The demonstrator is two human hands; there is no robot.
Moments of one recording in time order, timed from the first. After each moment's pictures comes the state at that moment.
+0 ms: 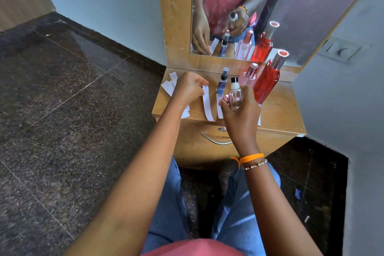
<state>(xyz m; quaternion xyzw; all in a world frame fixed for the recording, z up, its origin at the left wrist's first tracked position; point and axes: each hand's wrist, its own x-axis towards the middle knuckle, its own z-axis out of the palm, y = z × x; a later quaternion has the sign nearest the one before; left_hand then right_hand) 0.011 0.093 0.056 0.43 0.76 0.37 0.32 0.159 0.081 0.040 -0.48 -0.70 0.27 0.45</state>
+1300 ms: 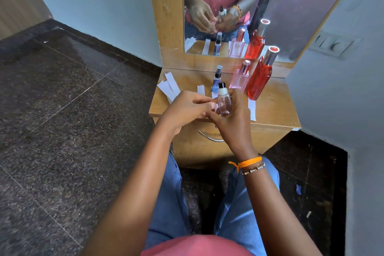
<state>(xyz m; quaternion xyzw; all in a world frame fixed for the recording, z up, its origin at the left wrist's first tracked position) 0.039 0.031 0.066 0.43 0.64 0.45 0.46 0.168 0.064 0.037 -0.39 -0.71 0.37 0.45</state>
